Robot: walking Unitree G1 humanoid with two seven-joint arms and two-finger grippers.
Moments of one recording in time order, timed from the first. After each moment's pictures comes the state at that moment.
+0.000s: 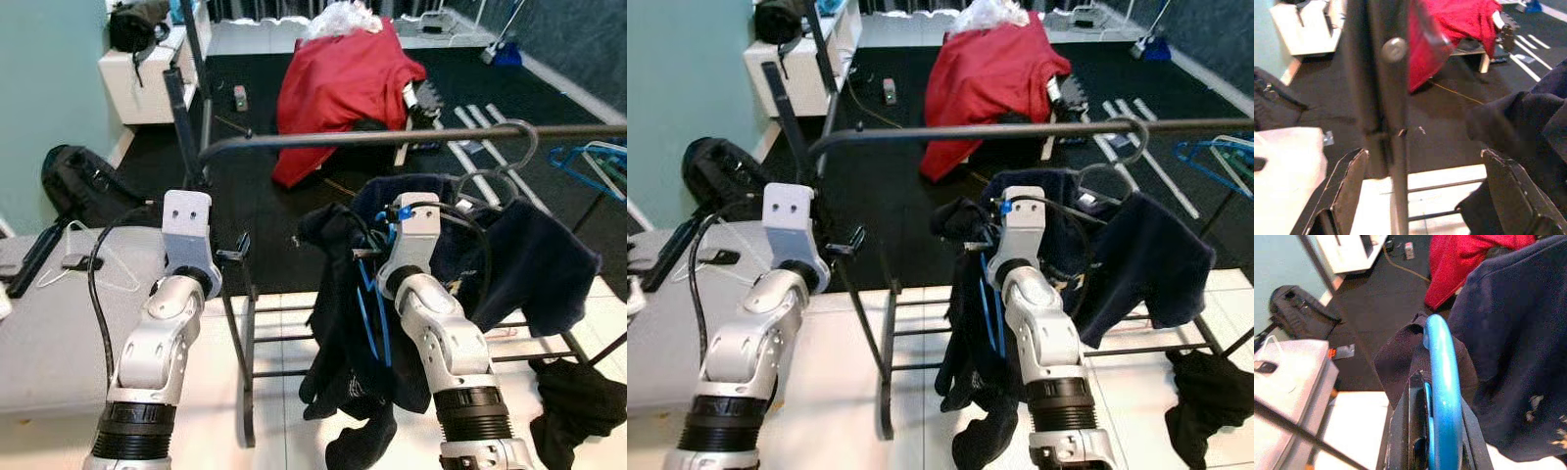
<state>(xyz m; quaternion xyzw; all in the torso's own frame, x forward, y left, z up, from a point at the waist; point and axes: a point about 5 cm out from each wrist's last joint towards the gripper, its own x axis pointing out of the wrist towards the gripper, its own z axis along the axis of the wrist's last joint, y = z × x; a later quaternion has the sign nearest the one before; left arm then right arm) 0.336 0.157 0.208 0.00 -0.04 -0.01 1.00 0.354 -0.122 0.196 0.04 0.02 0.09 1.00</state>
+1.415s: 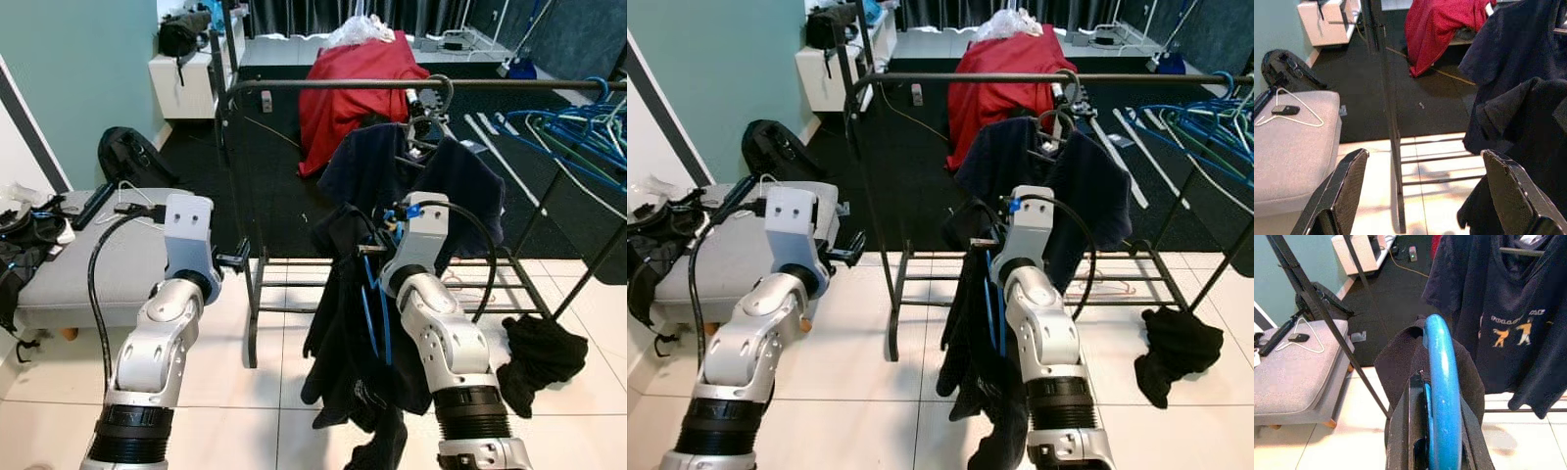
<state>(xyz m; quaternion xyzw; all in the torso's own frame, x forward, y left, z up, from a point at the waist) 0.335 0.155 0.204 0.02 -0.02 -0.02 1.00 0.356 -0.129 0.196 0.07 0.01 0.05 1.00</state>
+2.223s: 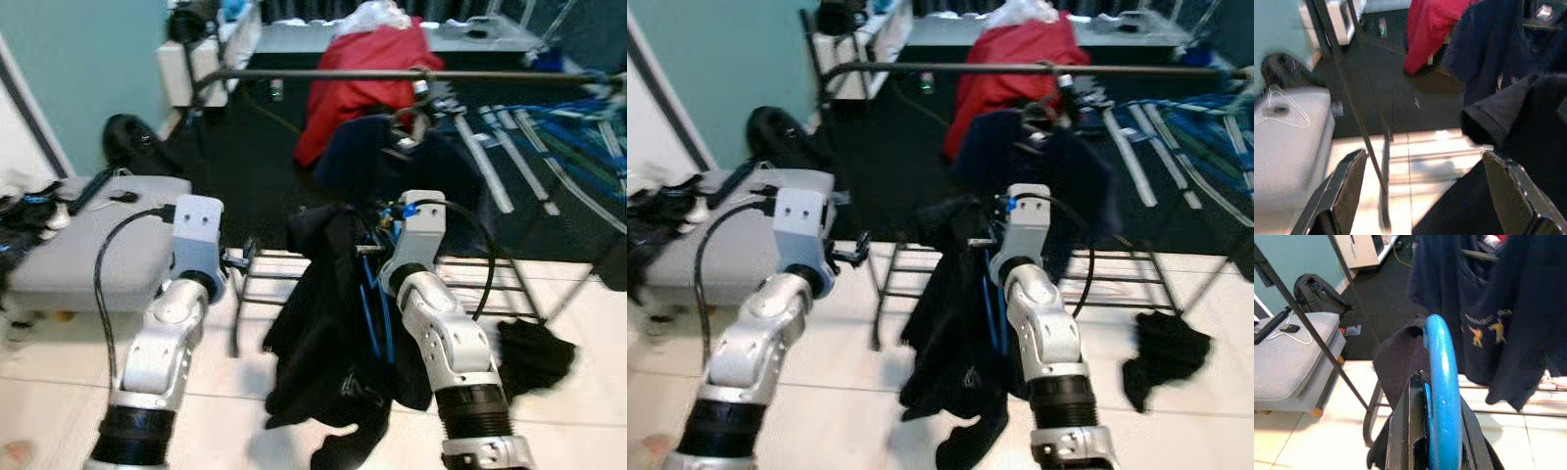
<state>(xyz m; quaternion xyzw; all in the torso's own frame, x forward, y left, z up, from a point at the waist) 0.334 0.160 0.204 0.03 -0.02 -0.01 1.00 0.355 -0.119 0.198 0.06 0.01 0.07 1.00</state>
